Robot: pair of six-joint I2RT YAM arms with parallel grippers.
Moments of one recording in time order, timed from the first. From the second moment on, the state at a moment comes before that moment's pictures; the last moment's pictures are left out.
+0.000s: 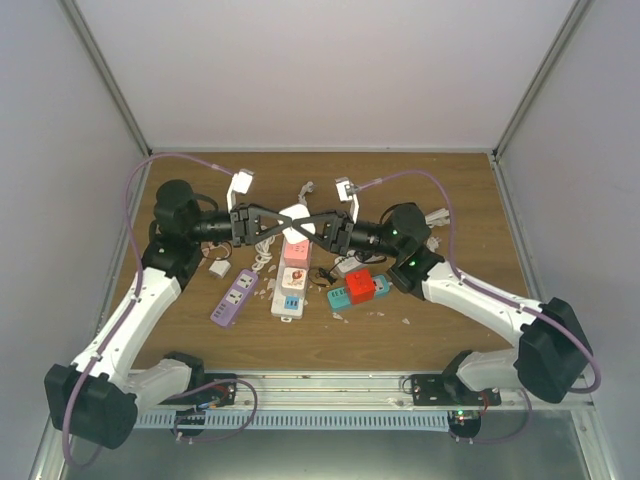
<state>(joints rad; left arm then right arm) -0.26 1.07 0.93 0.15 1.21 -0.79 0.75 1.32 0.88 0.68 -0.69 0.92</state>
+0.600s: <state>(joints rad) -0.26 1.06 0.96 0.12 1.14 -0.75 0.75 1.31 0.89 0.64 -0.70 0.88</state>
